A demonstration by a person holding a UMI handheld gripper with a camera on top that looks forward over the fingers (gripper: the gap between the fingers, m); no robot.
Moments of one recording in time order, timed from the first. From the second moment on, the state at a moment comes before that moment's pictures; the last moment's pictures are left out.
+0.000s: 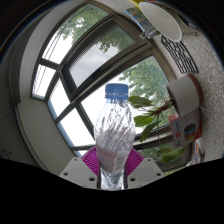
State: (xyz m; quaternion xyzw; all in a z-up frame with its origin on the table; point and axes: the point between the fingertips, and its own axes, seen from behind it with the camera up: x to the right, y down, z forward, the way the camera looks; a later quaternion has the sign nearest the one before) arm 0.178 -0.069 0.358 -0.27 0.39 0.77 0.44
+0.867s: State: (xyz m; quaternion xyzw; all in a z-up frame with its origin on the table) arm 0.316 -0.080 0.466 -0.49 0.12 0.35 0.79
